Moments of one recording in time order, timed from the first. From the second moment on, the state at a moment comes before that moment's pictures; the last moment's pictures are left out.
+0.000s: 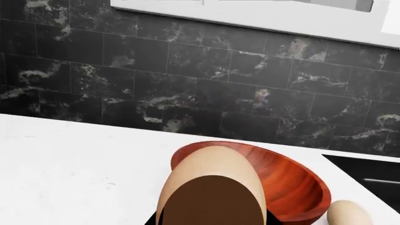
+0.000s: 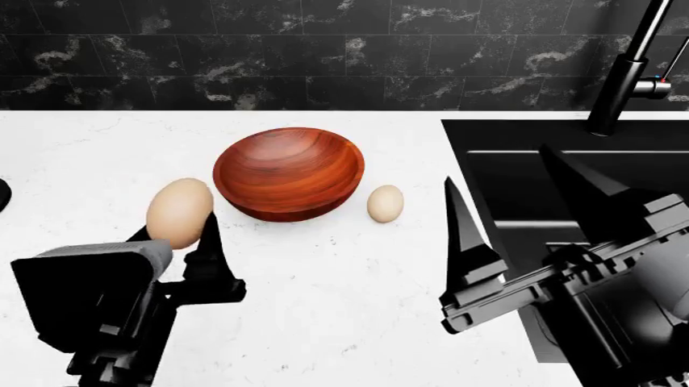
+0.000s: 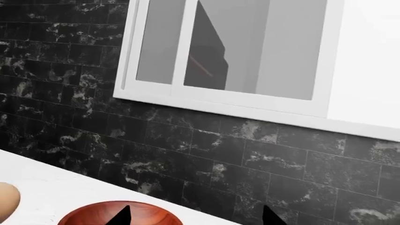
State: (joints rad) left arm -0.35 -0.92 0.62 0.73 -0.99 -0.10 -0.94; right arm 1.34 1.27 -1.68 -0.86 0.87 -0.26 0.94
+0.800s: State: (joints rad) left arm -0.40 -0.76 0.65 0.40 -0.99 -0.11 -0.87; right arm 1.32 1.28 -1.68 -0.86 0.86 -0.26 0.95
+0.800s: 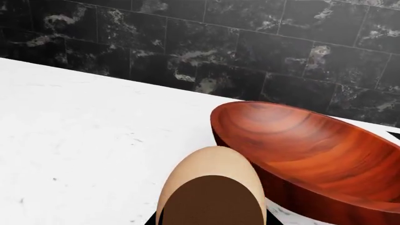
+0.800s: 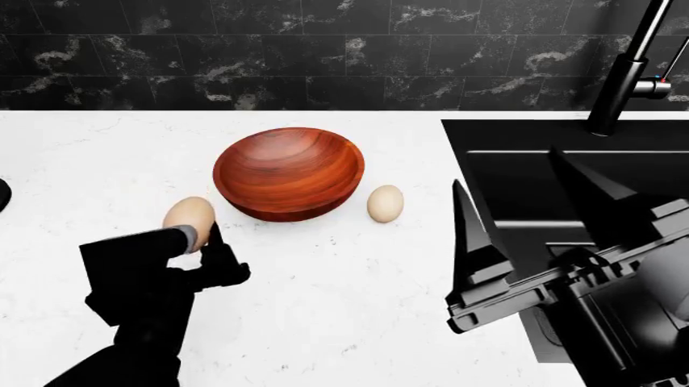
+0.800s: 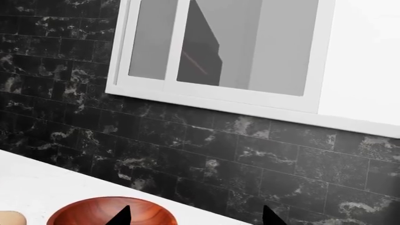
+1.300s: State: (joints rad) left arm -0.43 -0.72 0.65 0.28 -0.99 -0.12 -0.85; right arm 1.31 1.29 -1.67 -0.86 0.86 -0.26 0.96
